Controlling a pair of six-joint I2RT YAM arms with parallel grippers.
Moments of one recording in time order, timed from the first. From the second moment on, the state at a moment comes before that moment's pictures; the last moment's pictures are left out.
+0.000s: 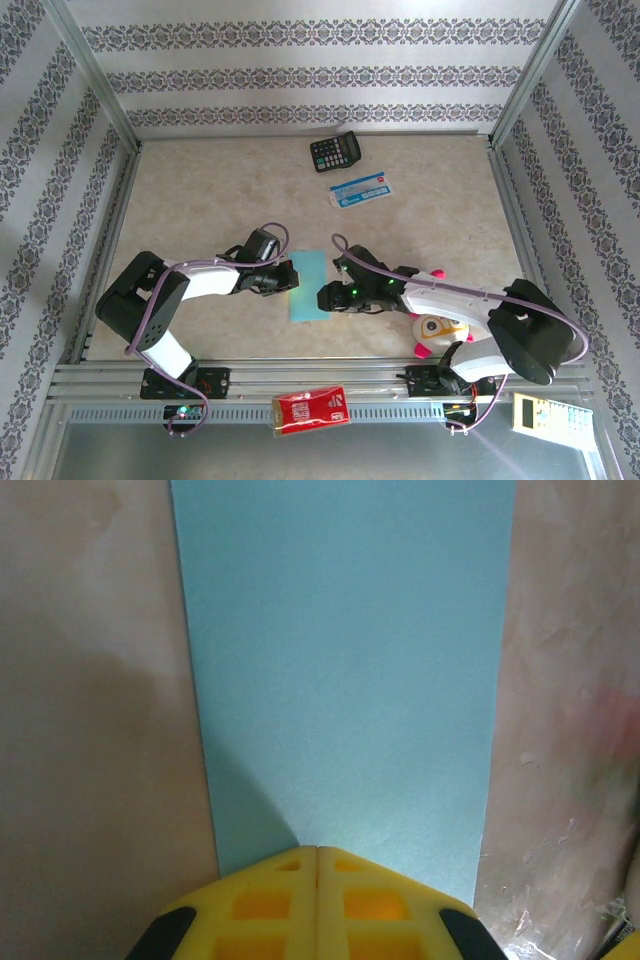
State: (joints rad) left arm -0.54 1.63 0.66 0.00 0.40 -0.79; right arm 0.86 1.39 0.65 -0.22 -0.32 0.84
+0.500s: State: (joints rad) left arm -0.54 1.64 0.64 0.06 0.42 -0.79; right arm 0.91 1.49 0.65 -0.14 -0.24 0.93
